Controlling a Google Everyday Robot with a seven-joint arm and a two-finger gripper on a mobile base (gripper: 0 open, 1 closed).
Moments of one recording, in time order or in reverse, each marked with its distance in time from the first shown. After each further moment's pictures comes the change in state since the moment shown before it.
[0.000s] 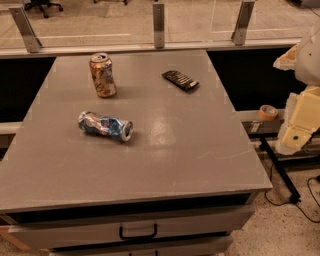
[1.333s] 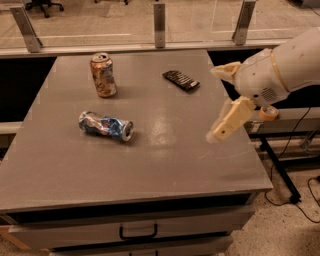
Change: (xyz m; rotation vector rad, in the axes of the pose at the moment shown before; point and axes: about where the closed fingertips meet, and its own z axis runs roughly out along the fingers) arm -0.101 -0.025 0.083 -0.071 -0.589 -0.050
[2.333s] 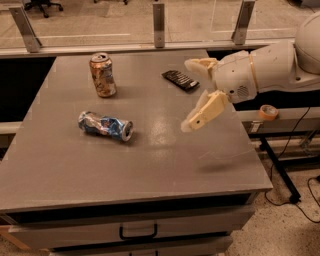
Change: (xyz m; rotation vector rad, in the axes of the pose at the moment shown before) arm -0.048 -0.012 0.037 -0.056 -0.313 -0.022
